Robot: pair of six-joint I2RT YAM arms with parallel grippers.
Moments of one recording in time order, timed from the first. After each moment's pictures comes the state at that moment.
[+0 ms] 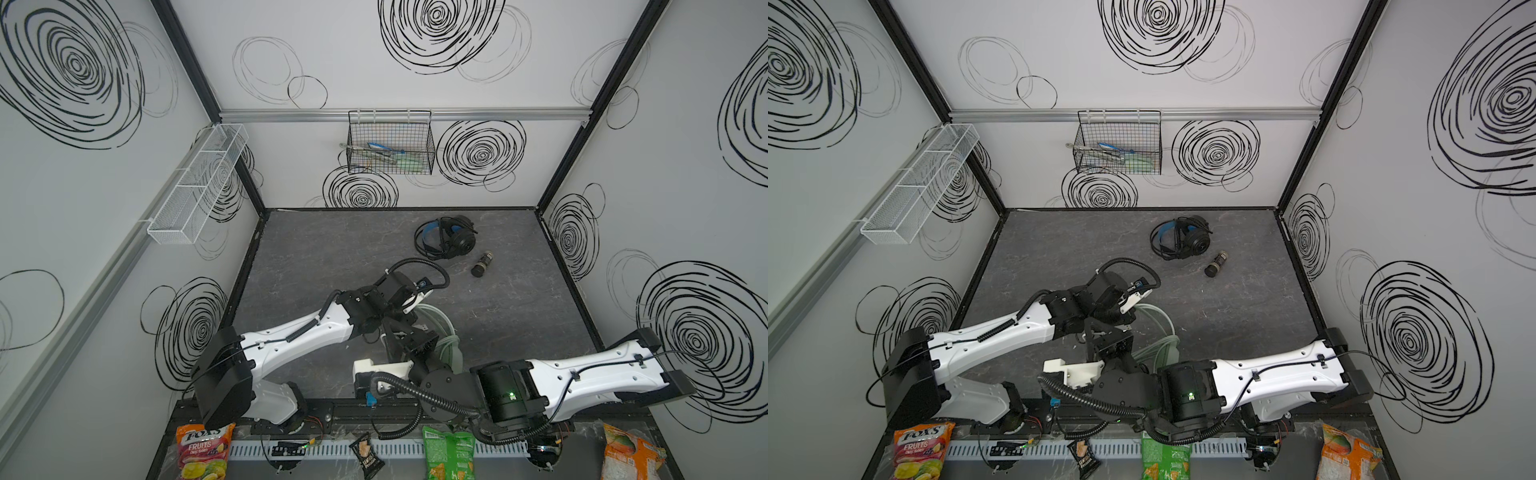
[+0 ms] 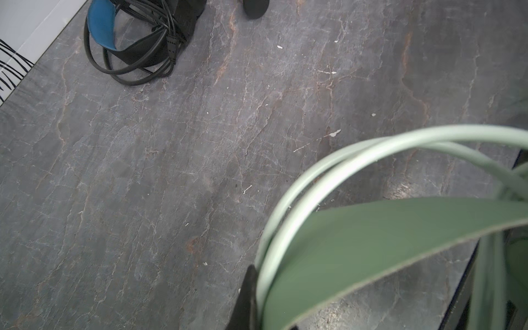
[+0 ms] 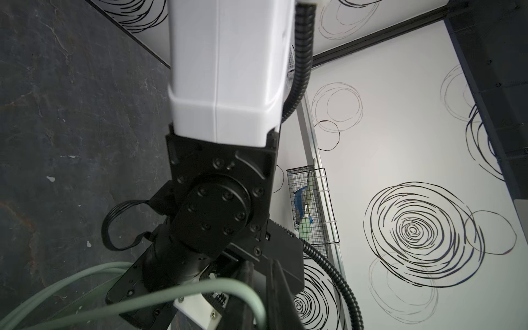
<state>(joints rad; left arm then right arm) -0.89 1.40 1.03 -0.51 -0.05 0.08 1.77 1.28 1.25 -0.29 1.08 -0.90</state>
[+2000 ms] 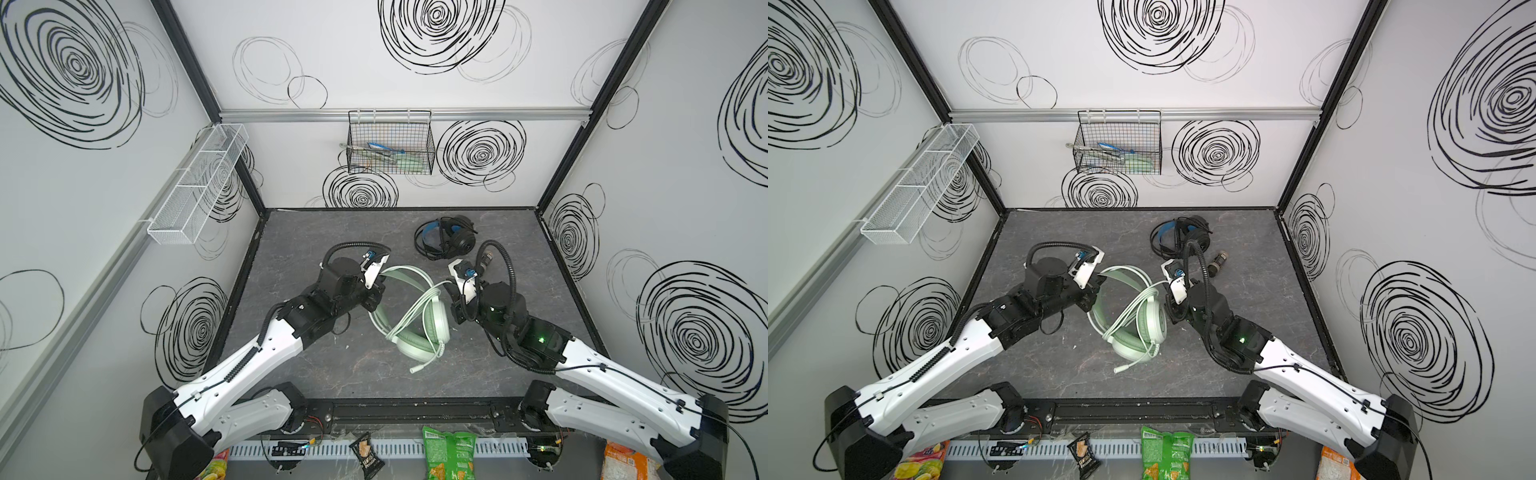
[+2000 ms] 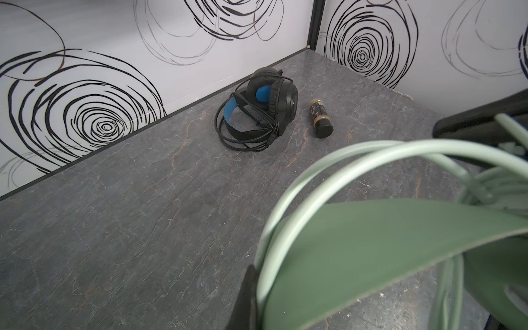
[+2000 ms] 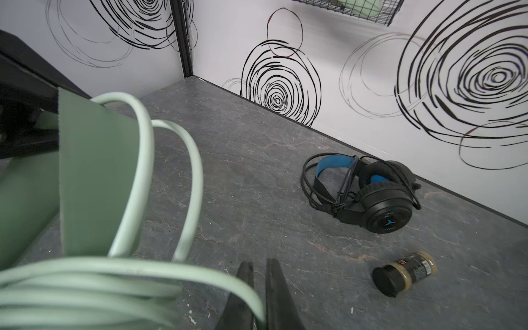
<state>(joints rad) -0.66 1.06 0.90 -0.35 0.00 -0.01 0.90 0.90 0.69 -0.12 0.30 0.03</state>
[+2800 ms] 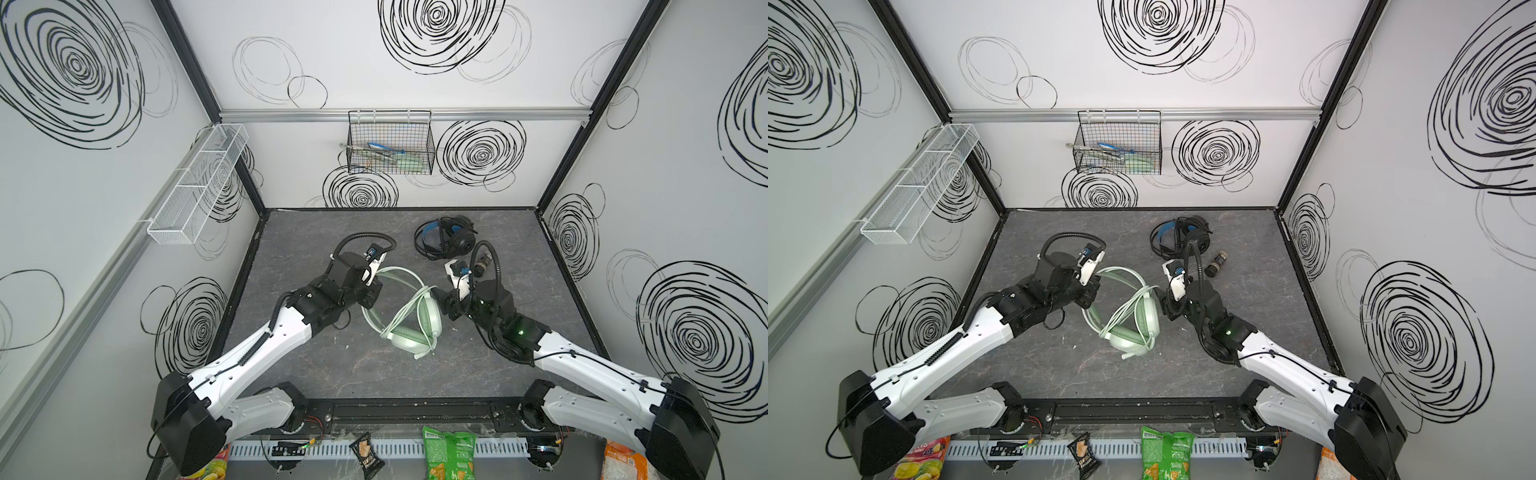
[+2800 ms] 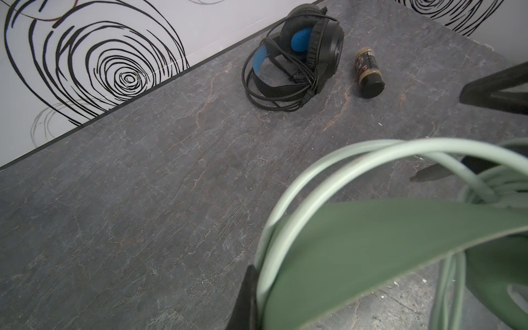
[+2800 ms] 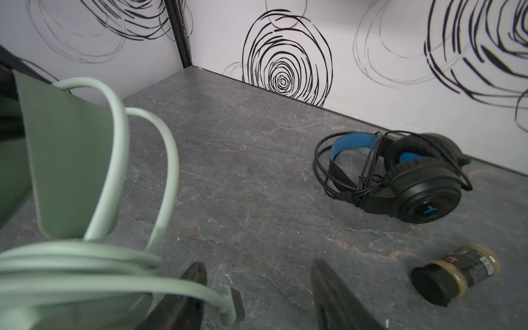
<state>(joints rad) -0.62 1.16 0.97 -0.48 -0.10 -0.01 0.76 1.01 0.57 0.09 0.15 0.08</state>
